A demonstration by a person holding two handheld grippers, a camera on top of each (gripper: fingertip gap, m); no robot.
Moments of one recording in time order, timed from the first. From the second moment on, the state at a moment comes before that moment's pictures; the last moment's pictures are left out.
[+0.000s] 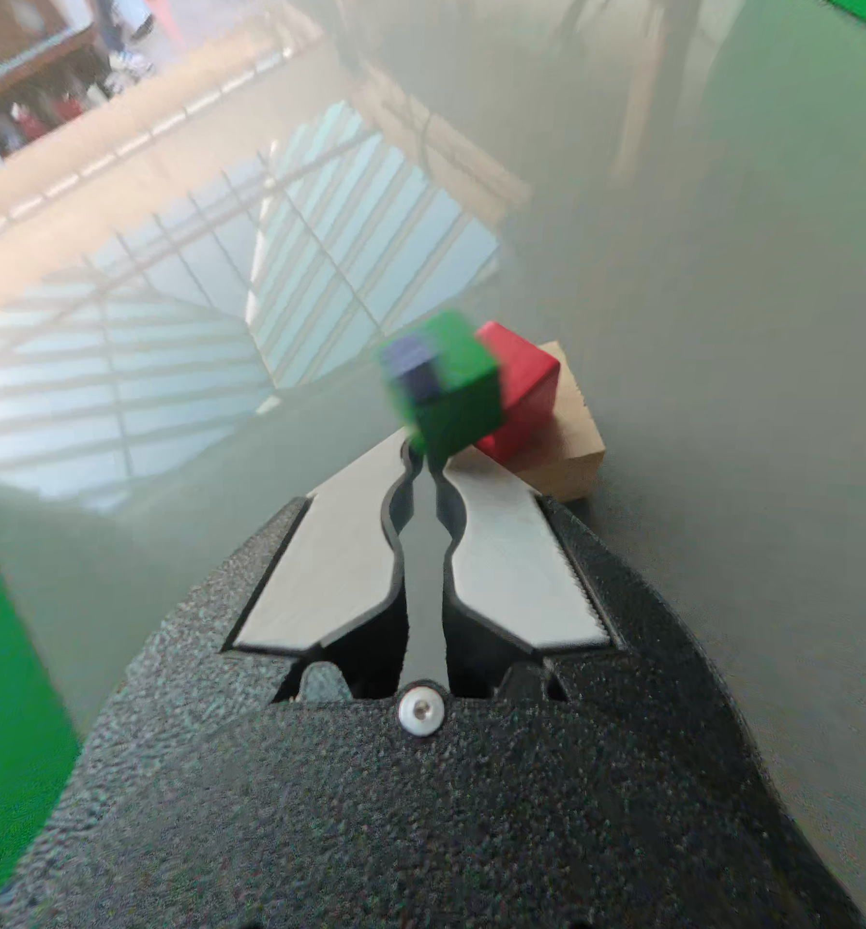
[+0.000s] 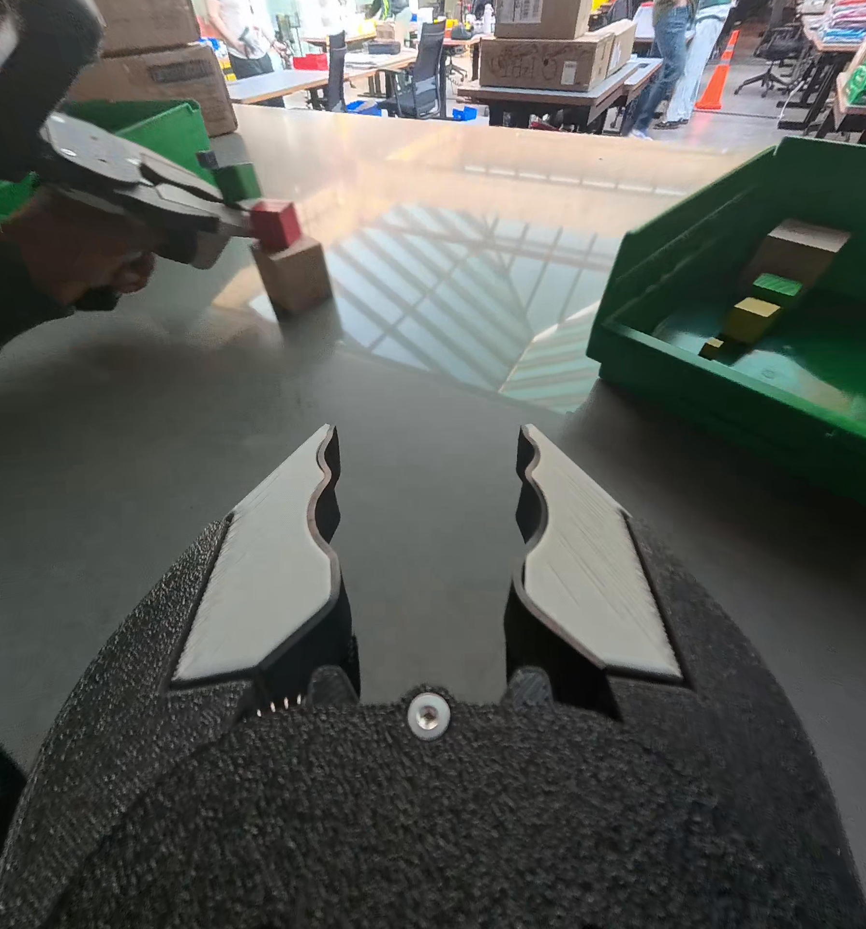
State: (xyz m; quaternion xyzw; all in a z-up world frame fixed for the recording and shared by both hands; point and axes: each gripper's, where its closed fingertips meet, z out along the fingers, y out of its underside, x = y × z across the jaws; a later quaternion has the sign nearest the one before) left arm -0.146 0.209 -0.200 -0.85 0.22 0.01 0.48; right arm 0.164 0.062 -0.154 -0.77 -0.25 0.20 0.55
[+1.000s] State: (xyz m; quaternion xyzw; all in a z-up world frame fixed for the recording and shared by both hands) left arm 0.043 0.206 -0.171 -0.76 0.38 -0.12 0.51; right arm 0.149 0.085 -0.162 -0.75 -0.26 0.23 0.56
